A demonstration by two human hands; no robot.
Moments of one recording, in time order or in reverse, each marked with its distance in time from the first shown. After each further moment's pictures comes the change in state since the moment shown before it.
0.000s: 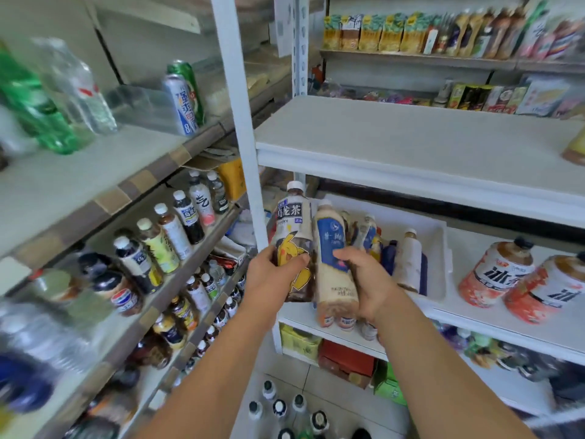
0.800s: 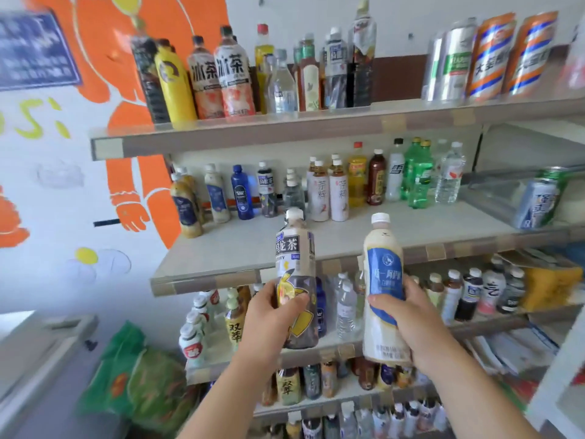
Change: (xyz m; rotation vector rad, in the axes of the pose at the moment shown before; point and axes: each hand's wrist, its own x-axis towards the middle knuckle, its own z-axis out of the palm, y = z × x) left_hand -0.310 0.056 -0.253 -0.117 1.010 0.253; right_hand -0.095 0.103 0.293 -0.659 -0.777 -0.251
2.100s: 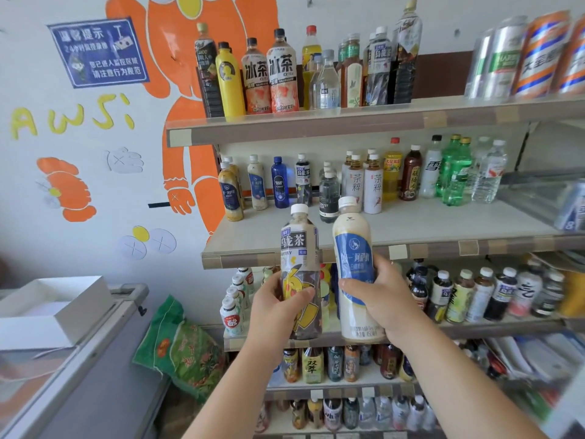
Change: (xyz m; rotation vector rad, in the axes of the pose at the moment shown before) left_hand -0.059 0.007 -0.052 -0.031 0.115 0.046; right_hand -0.037 -0.011 0.082 -0.103 -0.186 -0.145
